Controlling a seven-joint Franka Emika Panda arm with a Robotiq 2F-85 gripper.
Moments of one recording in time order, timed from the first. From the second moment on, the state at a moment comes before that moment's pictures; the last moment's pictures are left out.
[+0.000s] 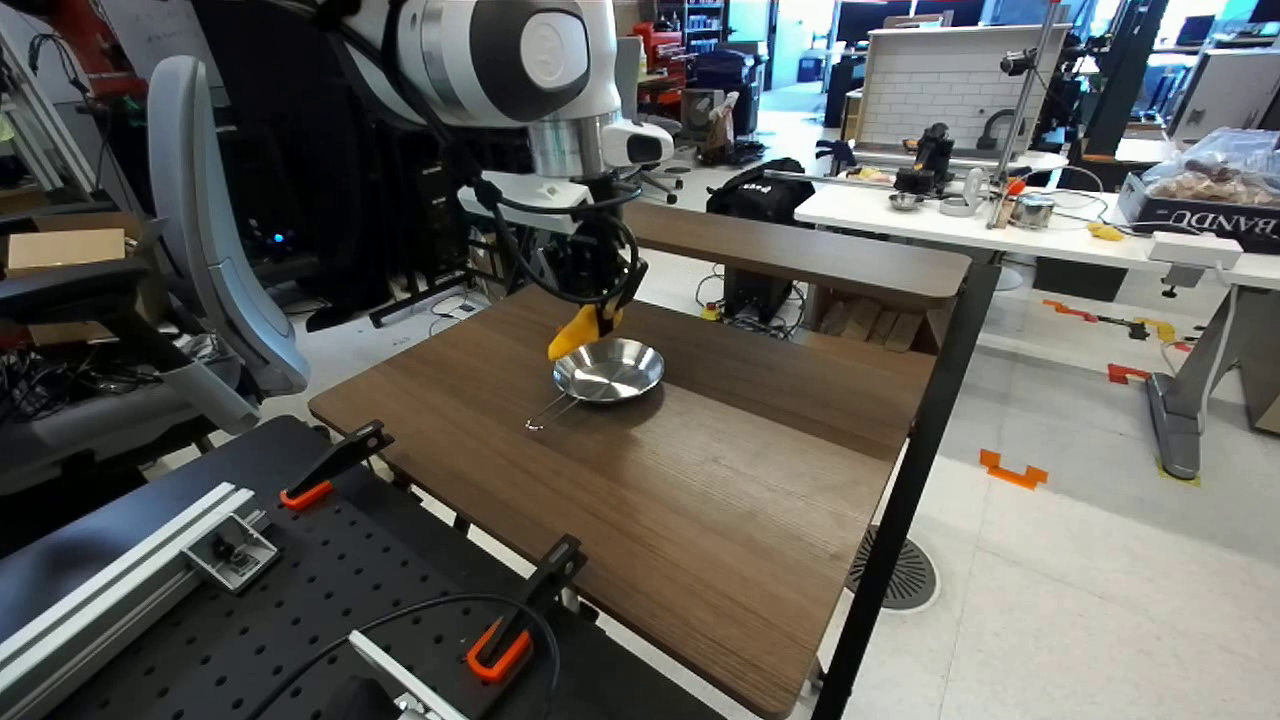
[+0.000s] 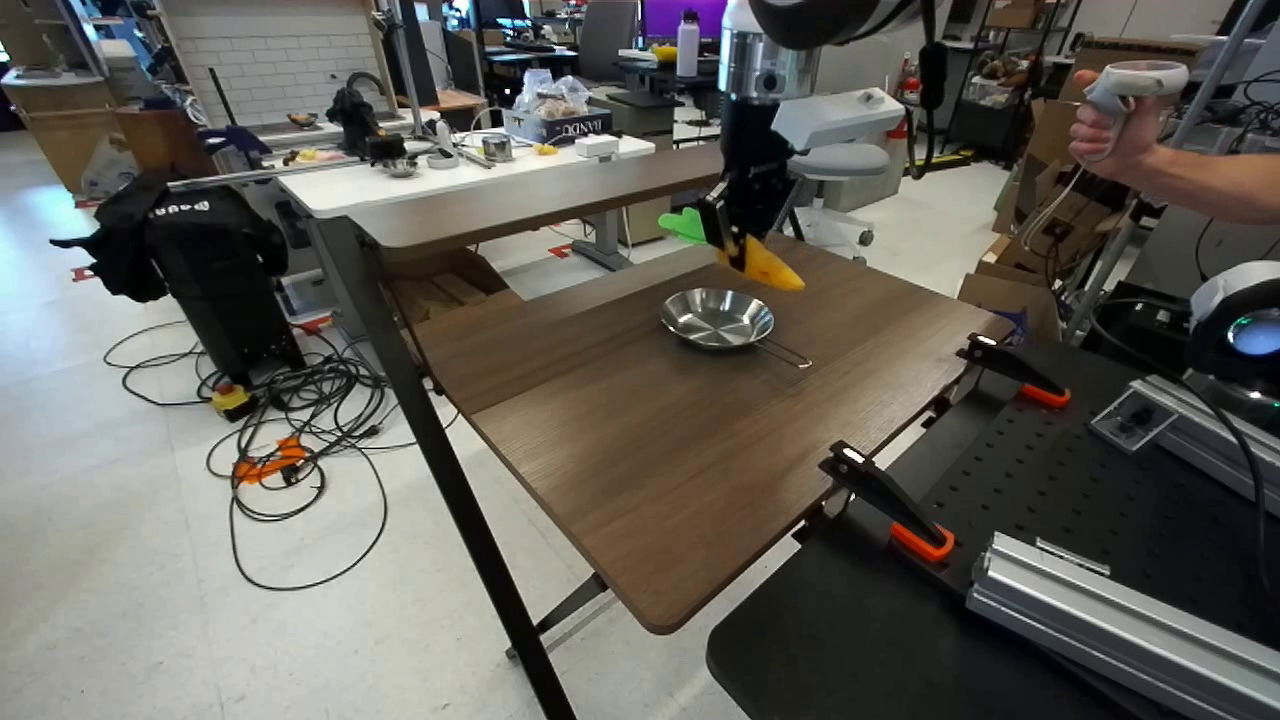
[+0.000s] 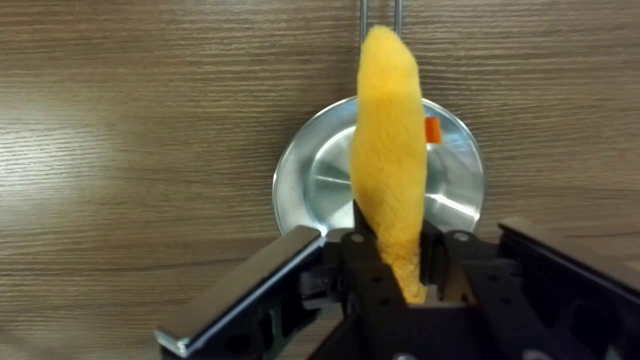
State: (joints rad) arm 0.06 0.42 0.00 -2.15 -0.07 2.60 0.11
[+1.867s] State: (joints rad) arm 0.05 0.11 -0.04 -2.31 -0.07 2.35 0.12
